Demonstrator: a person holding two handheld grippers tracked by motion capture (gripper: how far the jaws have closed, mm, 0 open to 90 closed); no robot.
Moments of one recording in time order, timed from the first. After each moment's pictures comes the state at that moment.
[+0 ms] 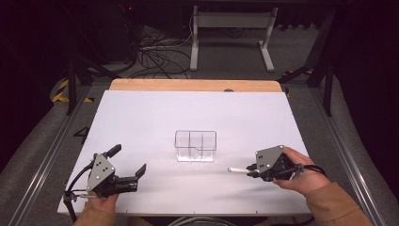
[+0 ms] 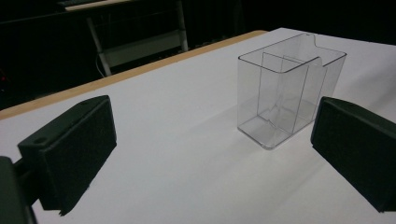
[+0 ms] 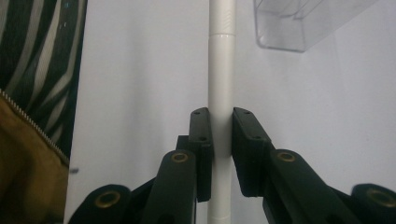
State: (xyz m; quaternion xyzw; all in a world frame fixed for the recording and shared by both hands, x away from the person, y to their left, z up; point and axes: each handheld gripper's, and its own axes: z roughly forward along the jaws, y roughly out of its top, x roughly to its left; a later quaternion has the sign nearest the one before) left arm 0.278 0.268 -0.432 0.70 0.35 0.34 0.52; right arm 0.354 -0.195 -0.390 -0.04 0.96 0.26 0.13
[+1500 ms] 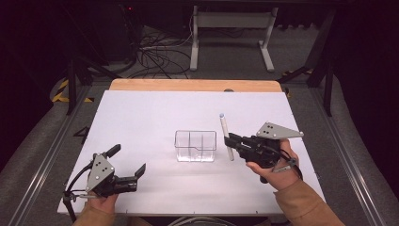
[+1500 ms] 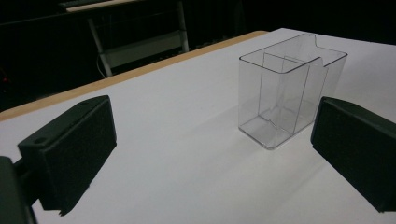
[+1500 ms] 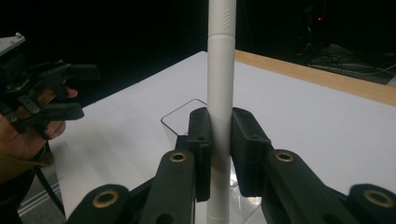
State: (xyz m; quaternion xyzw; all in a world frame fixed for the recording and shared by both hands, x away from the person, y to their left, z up) left arm 0.278 0.269 -0.431 0.70 0.34 0.35 0.52; right arm 0.345 -0.153 -0.353 0.30 0.75 0.57 0.14
